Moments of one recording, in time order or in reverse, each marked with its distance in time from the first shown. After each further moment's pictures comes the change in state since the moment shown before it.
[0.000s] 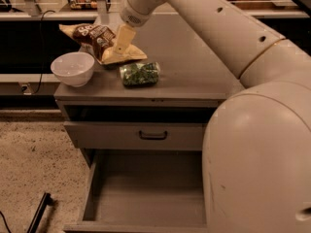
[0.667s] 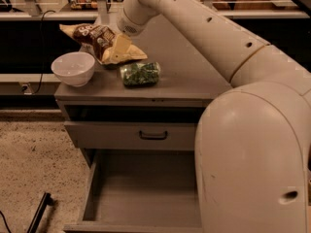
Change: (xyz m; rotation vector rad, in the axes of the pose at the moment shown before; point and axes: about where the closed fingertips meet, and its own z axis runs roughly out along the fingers) arm 0.003 0.012 0.040 -0.029 -0.013 0.019
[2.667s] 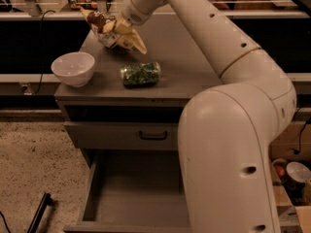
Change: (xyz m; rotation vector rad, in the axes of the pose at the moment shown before) arm -0.003 -0.031 -0.005 -0.023 -0.086 0.016
